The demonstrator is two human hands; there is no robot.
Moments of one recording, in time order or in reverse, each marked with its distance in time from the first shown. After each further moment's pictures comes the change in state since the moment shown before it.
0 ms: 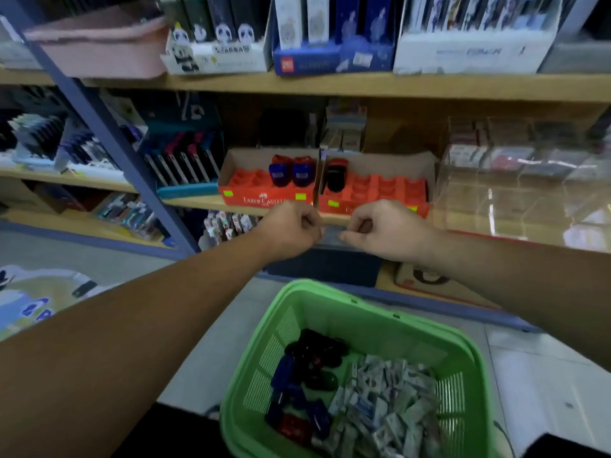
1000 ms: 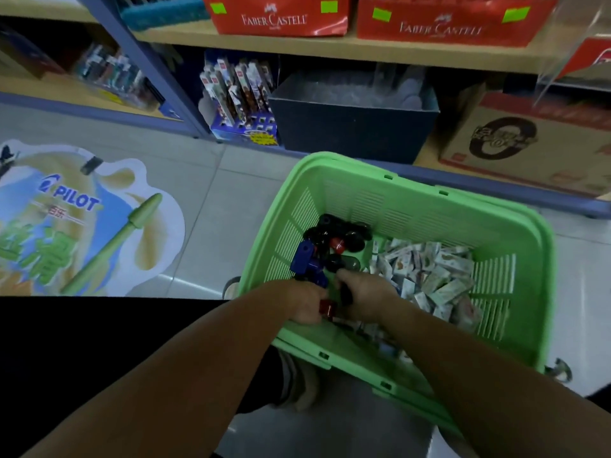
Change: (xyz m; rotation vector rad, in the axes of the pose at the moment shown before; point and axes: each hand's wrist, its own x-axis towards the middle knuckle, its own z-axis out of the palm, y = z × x) left_hand -0.171 -0.139 0.195 0.395 -1.124 -0.368; right_hand -0.122 0.075 0.317 -0.146 -0.654 0.150
